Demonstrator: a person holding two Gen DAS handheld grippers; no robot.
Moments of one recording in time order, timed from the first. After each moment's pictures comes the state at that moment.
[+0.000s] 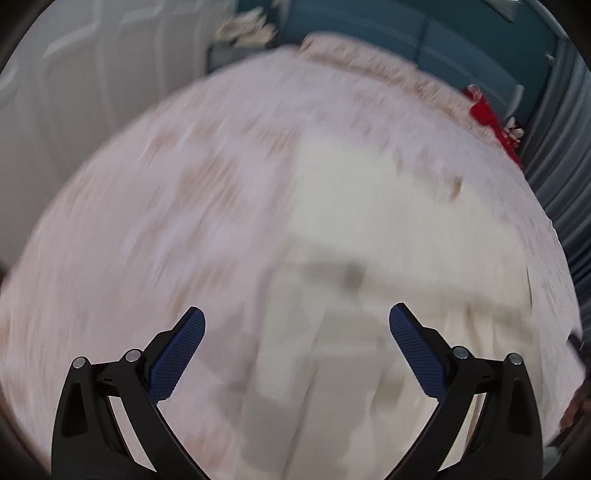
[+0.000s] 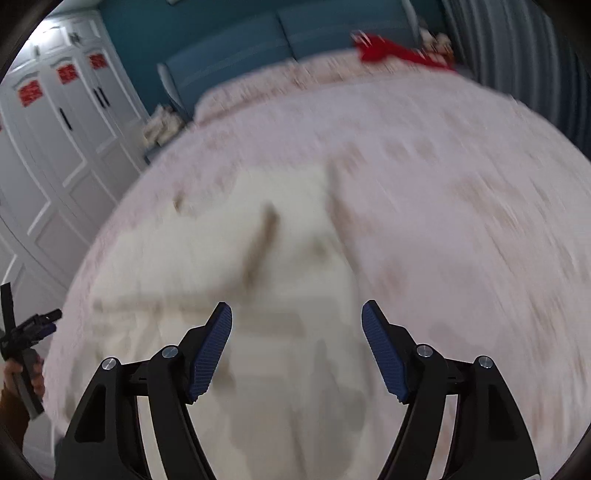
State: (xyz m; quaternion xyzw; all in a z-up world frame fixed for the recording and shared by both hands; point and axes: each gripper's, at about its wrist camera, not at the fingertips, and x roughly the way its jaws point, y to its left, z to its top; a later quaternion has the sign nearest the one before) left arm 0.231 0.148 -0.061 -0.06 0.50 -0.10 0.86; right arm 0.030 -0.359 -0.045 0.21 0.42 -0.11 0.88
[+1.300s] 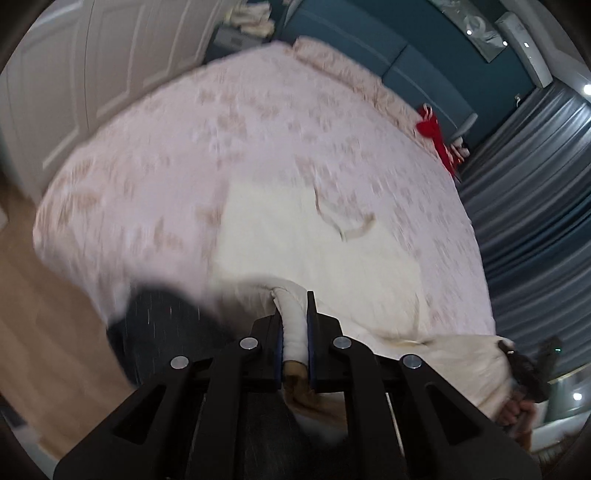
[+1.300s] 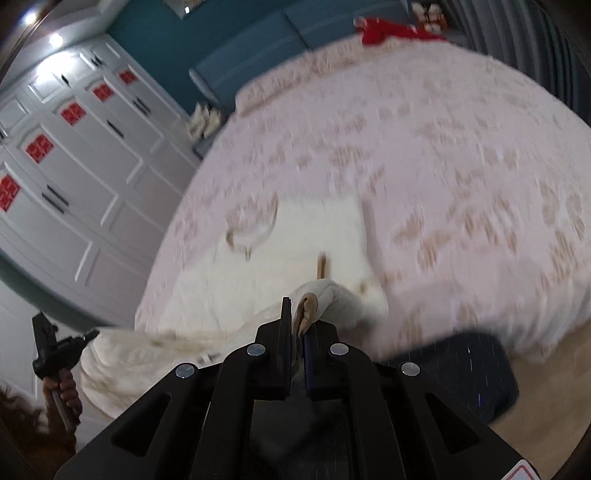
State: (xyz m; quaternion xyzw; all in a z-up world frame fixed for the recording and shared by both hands) left arm -0.010 0.228 0.082 -0.17 0.49 -0.17 0.84; right arm -0.196 -0.313 0.091 0.30 0.39 -0.02 0.87
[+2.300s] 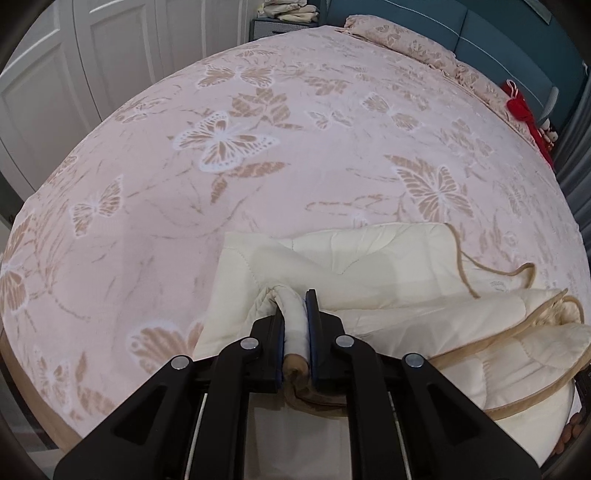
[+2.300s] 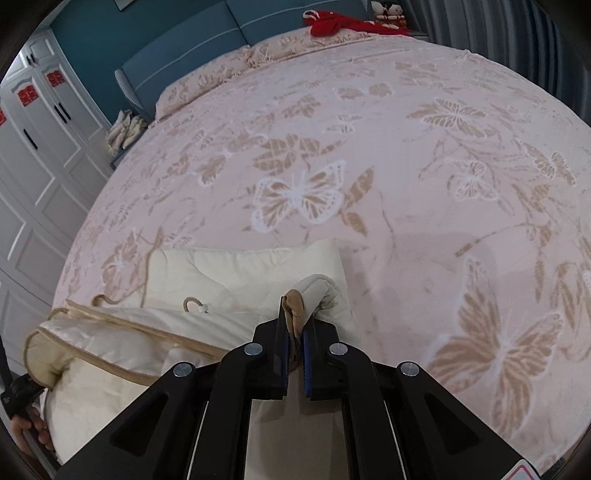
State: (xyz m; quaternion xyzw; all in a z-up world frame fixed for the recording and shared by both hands) left arm 0.198 0.137 -0.102 -0.06 0.51 -0.03 0.86; right arm 0.037 -0.339 -0.089 0.26 0.42 -0.16 0.86
